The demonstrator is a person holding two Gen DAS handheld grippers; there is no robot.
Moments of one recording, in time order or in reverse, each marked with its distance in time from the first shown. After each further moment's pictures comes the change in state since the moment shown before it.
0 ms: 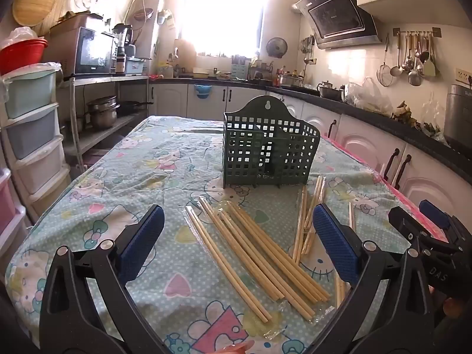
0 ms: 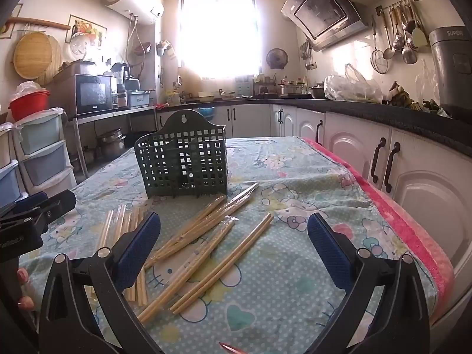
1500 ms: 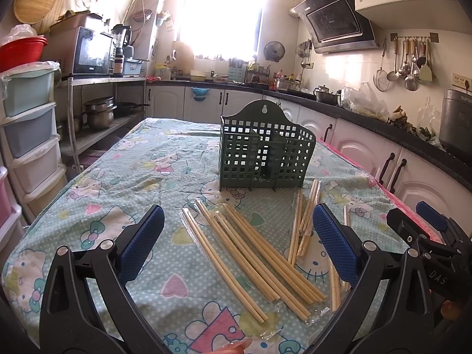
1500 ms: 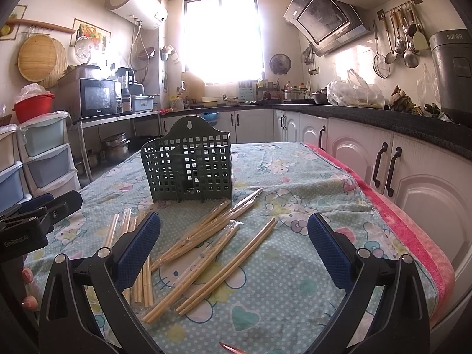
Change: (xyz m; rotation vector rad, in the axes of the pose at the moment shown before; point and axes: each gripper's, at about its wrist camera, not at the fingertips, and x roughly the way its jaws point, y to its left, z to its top) left arm -0.005 -0.004 0.003 -0.005 -0.014 -0.017; right arm -0.009 0.003 0.006 0.005 -0.036 0.013
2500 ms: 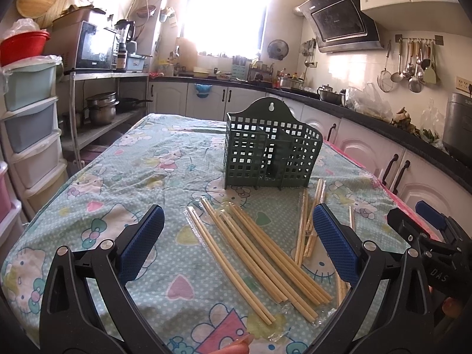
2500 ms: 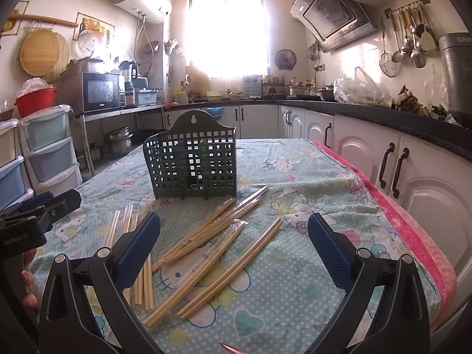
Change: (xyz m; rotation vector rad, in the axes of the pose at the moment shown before) left arm 0.005 0.010 0.000 -0.032 0.015 0.002; right arm 0.012 0.002 0.001 -0.022 0.029 0.024
